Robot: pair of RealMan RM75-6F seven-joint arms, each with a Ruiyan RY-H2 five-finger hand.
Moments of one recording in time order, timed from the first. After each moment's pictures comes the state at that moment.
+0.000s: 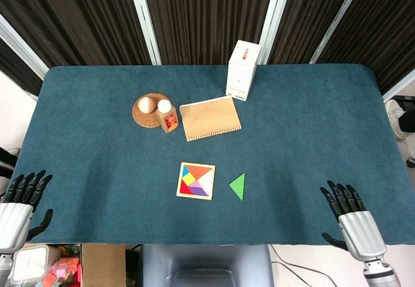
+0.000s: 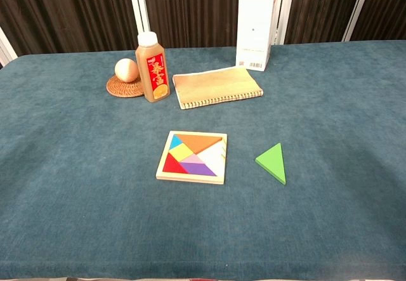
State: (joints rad) left arm -0.07 -1.07 0.01 -1.64 1.65 1.55 0.10; right arm 0.00 -1.14 -0.07 -1.71 -1.72 1.50 -0.25
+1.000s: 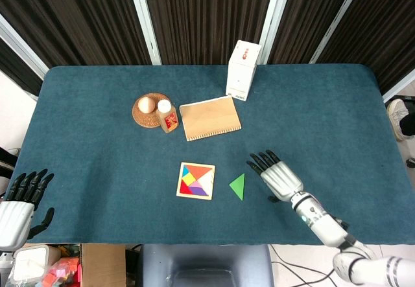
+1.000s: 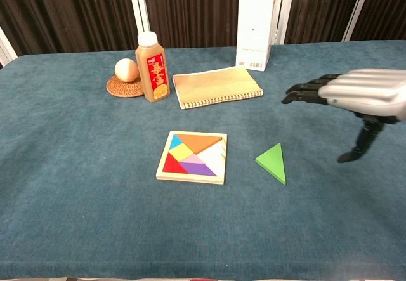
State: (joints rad) left arm -0.08 -1.07 0.01 -1.64 1.64 1.54 0.08; right arm 0.57 -1.30 0.17 -1.65 -1.29 0.78 -0.59
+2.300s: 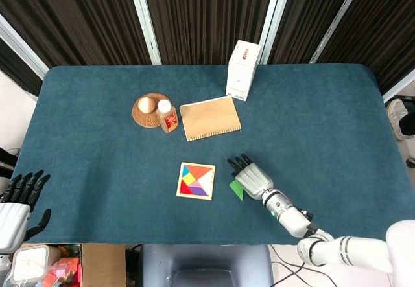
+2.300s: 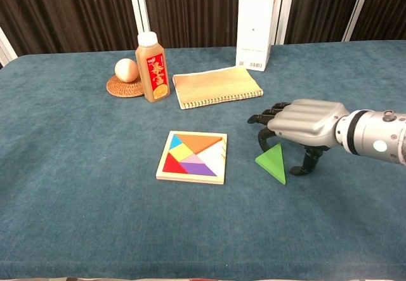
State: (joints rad) left arm -0.07 -1.06 0.02 -1.65 1.64 1.55 0.07; right arm 0.78 -1.53 0.05 -1.50 -1.05 0.80 -0.79
